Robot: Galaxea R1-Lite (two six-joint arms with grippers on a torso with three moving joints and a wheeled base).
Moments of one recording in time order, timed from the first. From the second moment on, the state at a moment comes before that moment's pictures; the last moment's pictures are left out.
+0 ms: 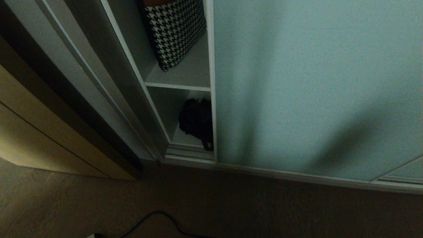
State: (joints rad) left arm 0.01 0.00 0.00 0.00 -0.02 0.10; right arm 0.00 0.00 0.00 0.00 0.03 -0.06
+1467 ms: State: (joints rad) left arm -0.26 1.29 -1.74 0.31 -0.88 -0.22; right arm 0.00 0.00 0.00 0.00 0.03 -0.06
